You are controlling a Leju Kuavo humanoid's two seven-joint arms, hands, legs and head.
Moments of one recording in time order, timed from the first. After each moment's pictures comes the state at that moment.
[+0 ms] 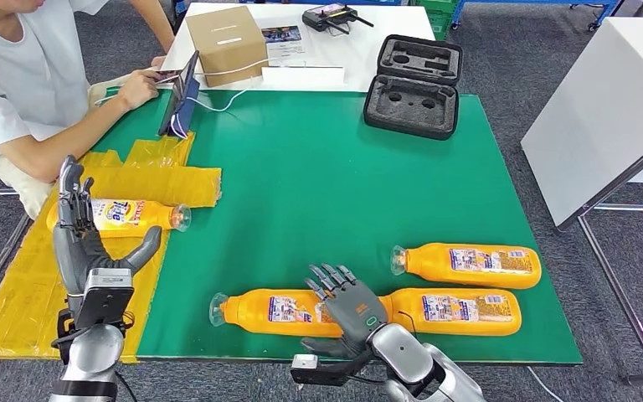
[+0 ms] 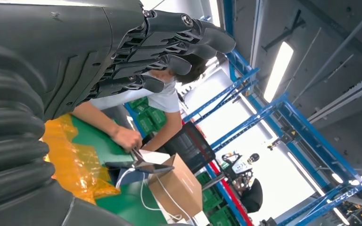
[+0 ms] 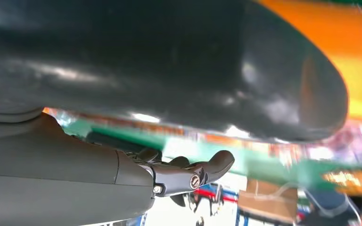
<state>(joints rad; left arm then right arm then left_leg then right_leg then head) -0.09 -0.05 -0.04 -1.64 -0.59 0.48 -0.46 -0.17 -0.12 0.76 -1.29 1.24 -0.10 0.09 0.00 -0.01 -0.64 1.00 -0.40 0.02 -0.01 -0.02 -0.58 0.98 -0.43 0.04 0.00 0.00</state>
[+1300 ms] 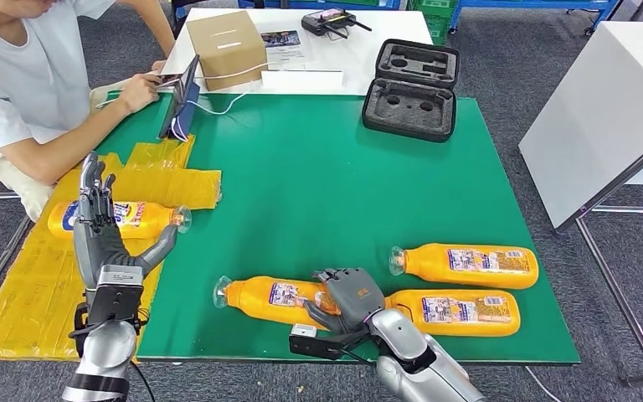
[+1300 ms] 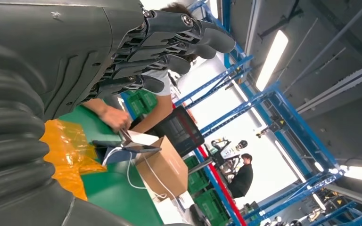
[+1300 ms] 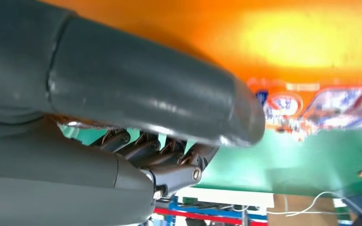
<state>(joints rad) -0.12 -0.06 -0.11 -1.60 -0.54 0.48 -0.46 -0.24 -0.04 0.70 -1.10 1.06 -0.19 0.05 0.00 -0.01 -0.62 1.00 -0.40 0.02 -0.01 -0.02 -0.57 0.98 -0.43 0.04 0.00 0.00</state>
